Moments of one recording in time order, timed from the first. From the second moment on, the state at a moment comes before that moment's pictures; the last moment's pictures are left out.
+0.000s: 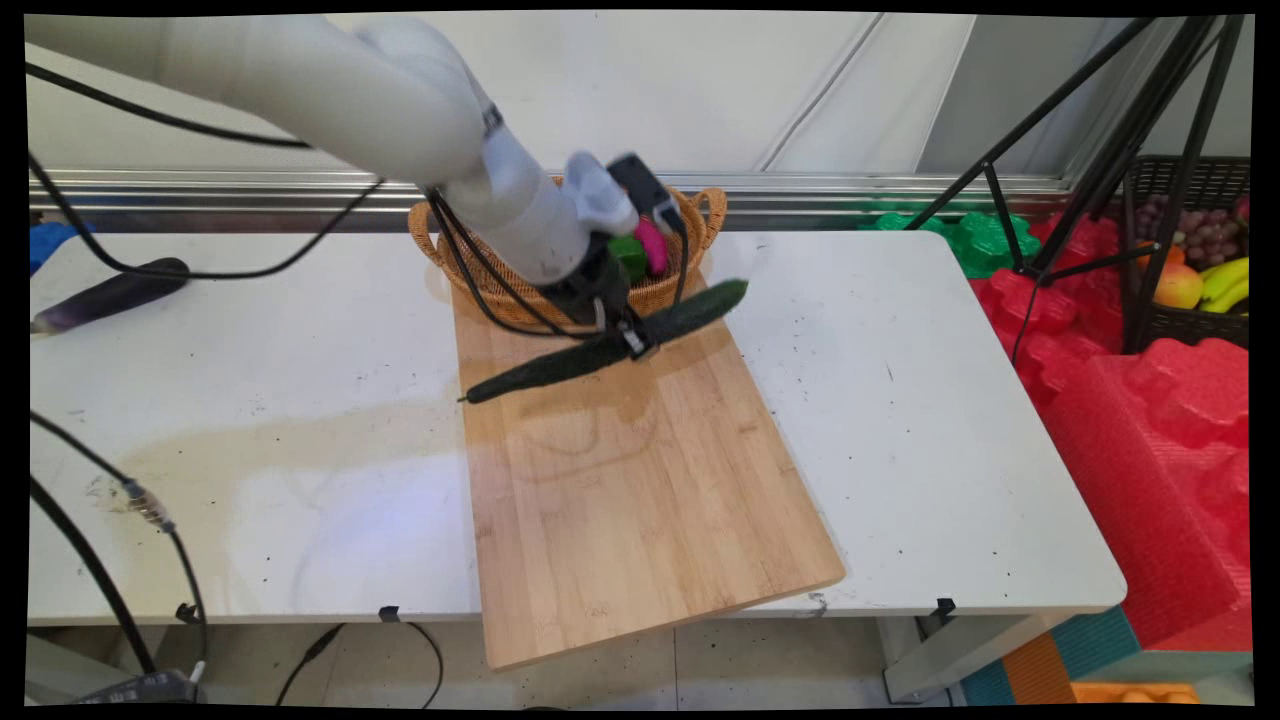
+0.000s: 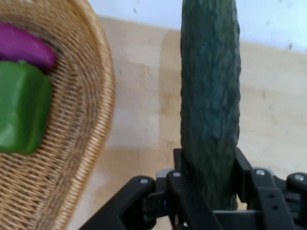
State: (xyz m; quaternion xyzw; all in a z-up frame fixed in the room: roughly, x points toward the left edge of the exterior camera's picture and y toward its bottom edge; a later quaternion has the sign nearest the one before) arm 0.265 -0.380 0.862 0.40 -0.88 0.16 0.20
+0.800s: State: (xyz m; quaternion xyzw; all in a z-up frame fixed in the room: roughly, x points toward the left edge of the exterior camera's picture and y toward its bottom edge) arm 0.316 -0.416 0.940 0.46 -0.83 0.18 0.25
